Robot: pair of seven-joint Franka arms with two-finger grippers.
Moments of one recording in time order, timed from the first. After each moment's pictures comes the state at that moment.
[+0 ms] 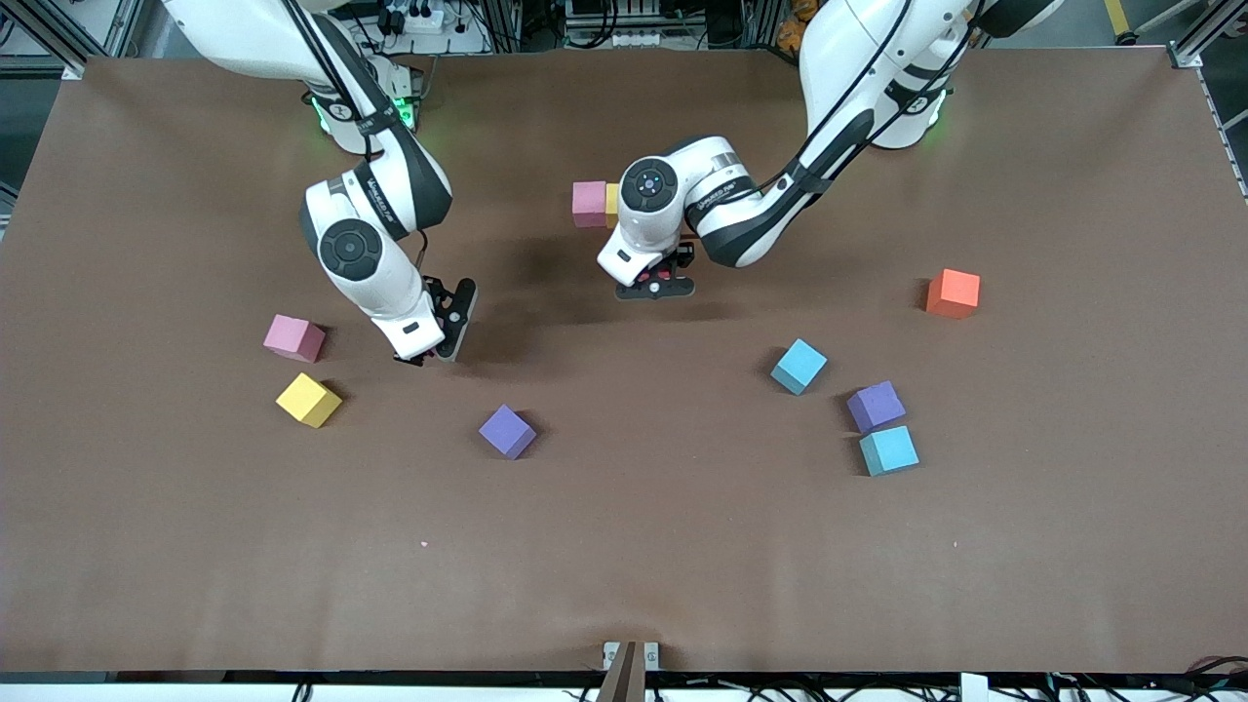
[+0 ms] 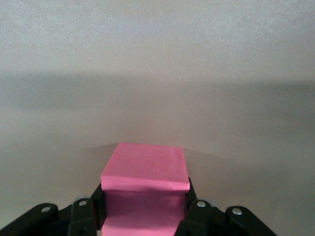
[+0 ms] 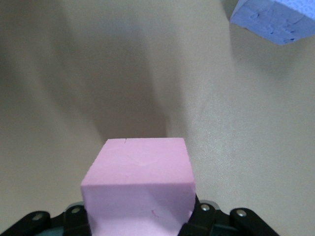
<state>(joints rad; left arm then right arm) -0.38 0.64 -0.58 -1.90 0.28 2.30 -1.14 0.33 0.29 0.07 -2.20 -0.06 2.40 -0.87</state>
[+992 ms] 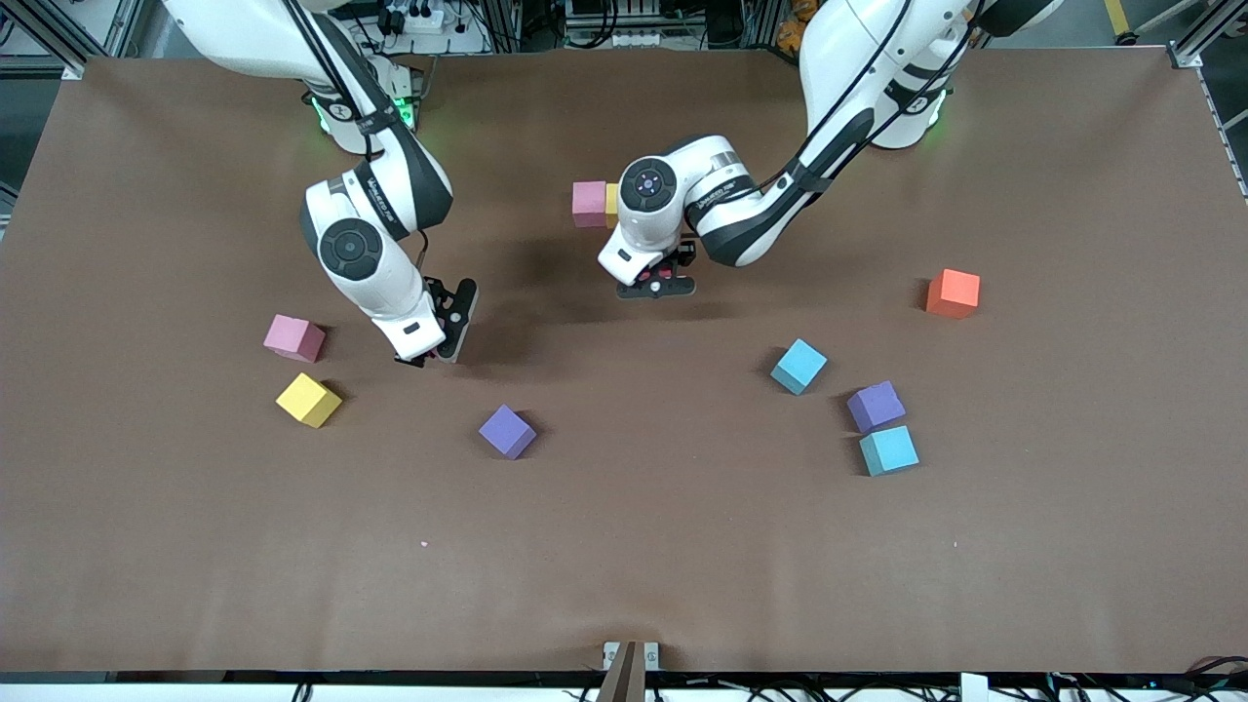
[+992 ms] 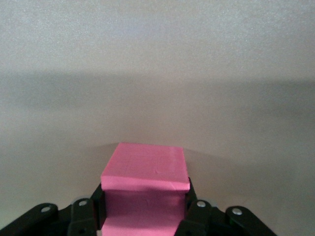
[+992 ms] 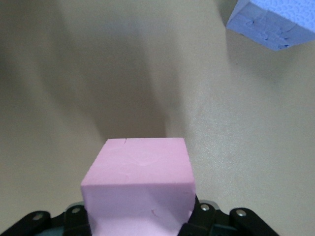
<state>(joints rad) -0.38 0.63 -0.58 -1.90 0.28 2.29 -1.15 0.33 0.29 0.07 -2.19 -0.06 2.40 -0.87</state>
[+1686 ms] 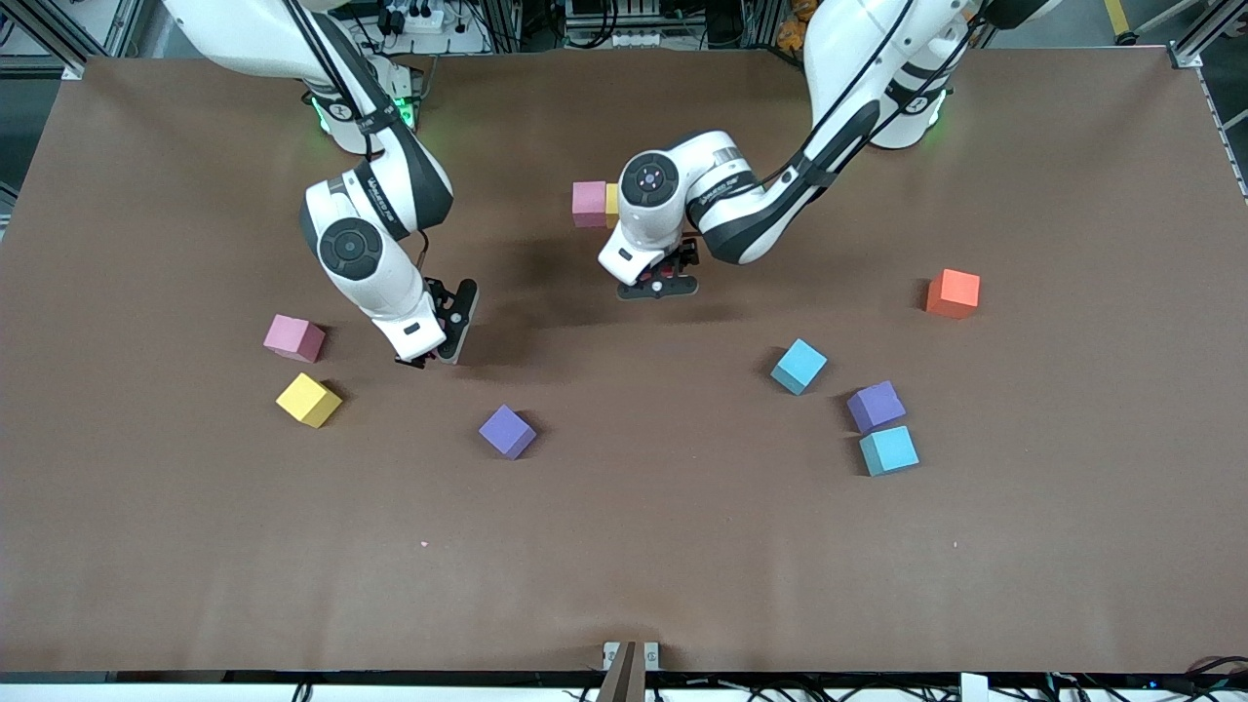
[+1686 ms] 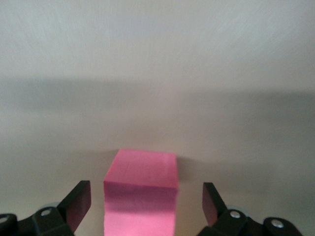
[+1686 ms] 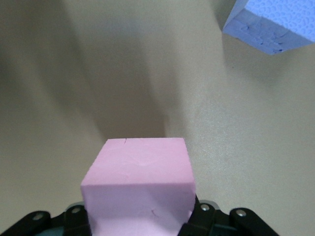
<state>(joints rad) -0.37 0.58 -0.58 -1.87 0.28 2.28 -1.16 0.33 0.29 0.07 -2.18 -0.06 2.40 -0.87</state>
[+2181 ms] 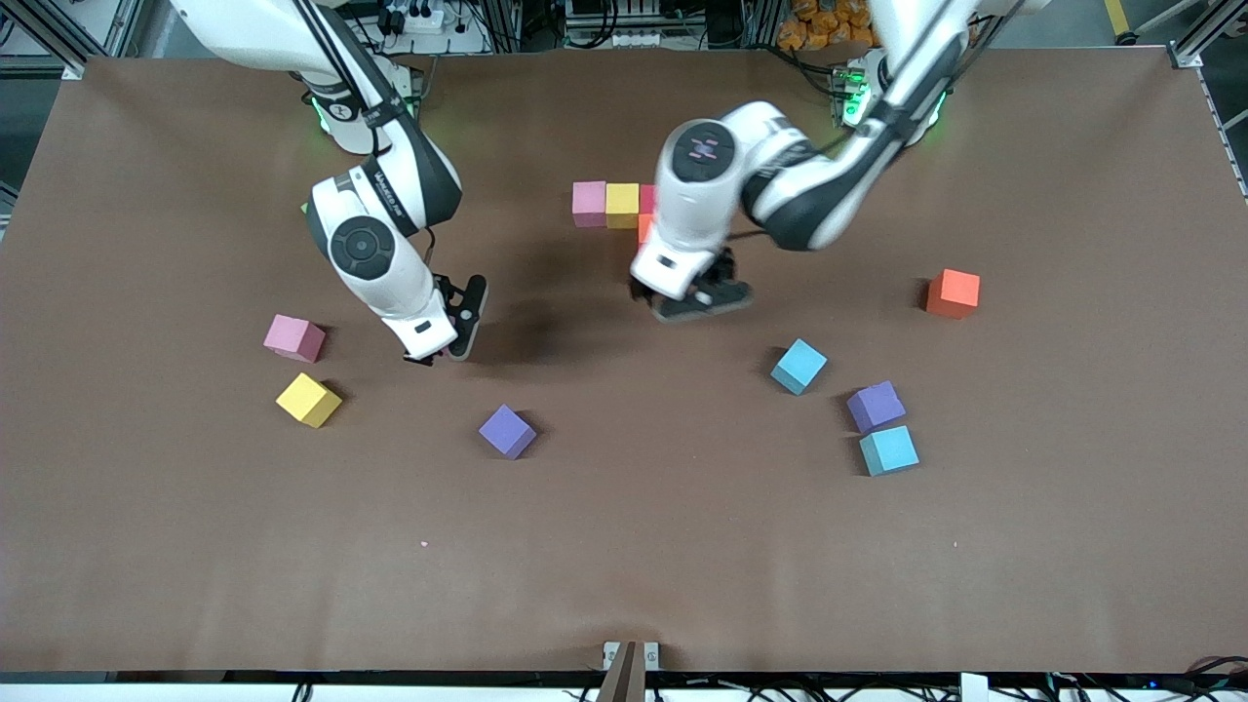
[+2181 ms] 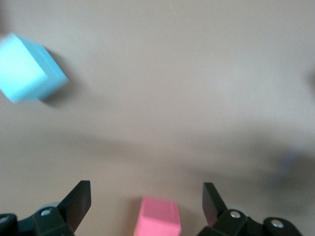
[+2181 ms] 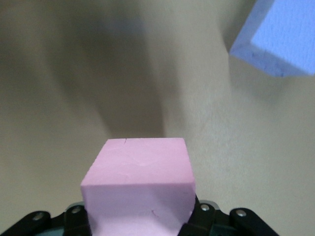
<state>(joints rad) -0.19 0.41 -0.57 -1.82 0.26 2.20 -1.17 0.37 0.29 0.08 -2.12 -0.06 2.31 -0.86</state>
